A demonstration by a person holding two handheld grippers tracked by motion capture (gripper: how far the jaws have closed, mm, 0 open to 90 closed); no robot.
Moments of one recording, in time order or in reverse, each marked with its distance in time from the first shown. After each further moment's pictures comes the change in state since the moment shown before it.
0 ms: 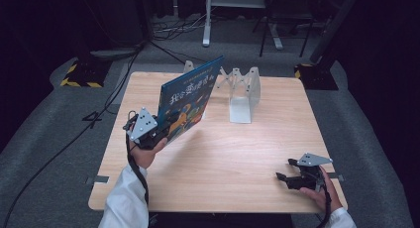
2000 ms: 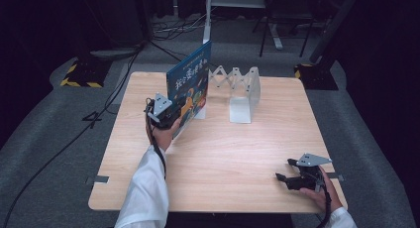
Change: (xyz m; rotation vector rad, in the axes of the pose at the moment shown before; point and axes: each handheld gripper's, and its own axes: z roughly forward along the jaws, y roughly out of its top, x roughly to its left) left arm 0.028 -0.034 0.089 0.050 0.155 -0.179; right arm 0.000 0.000 0.001 0.005 0.009 -0.015
